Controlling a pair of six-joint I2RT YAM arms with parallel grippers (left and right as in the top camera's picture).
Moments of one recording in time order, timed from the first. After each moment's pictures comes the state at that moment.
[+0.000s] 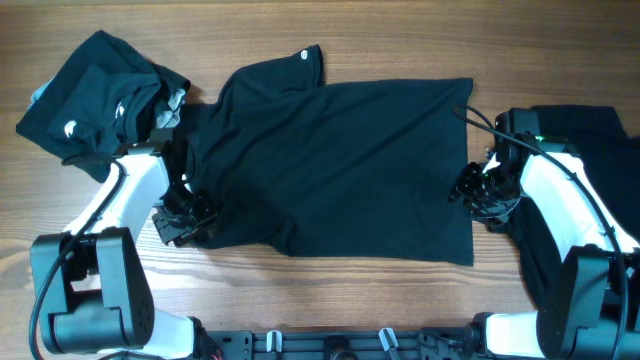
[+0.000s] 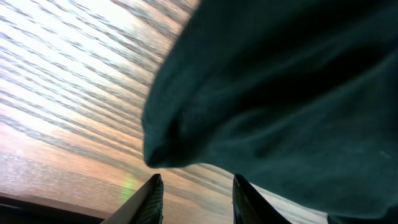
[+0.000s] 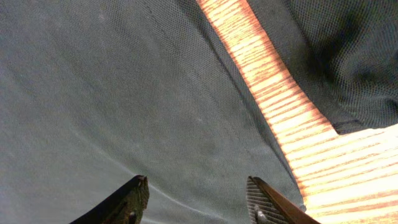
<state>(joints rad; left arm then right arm) 0.07 1.66 0.94 -1.10 0.09 -0.46 -0.10 1.58 0.97 -0.98 -0.17 0.50</state>
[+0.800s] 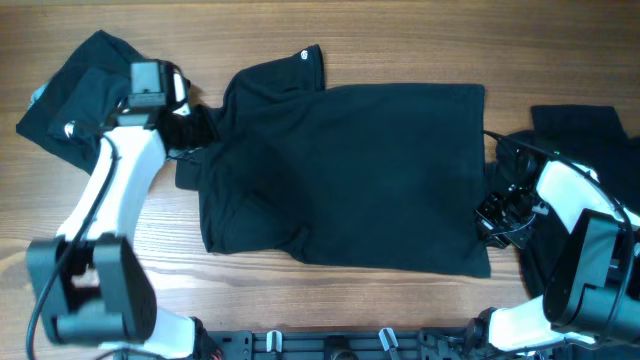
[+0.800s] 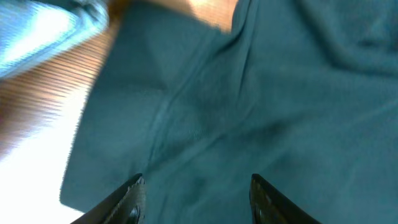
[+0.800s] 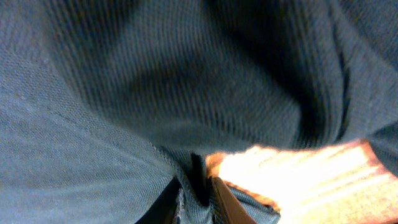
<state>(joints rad) 0.01 1.70 1.20 -0.69 0.11 -0.34 -0.28 1.69 0.86 -0.99 -0.06 0.50</state>
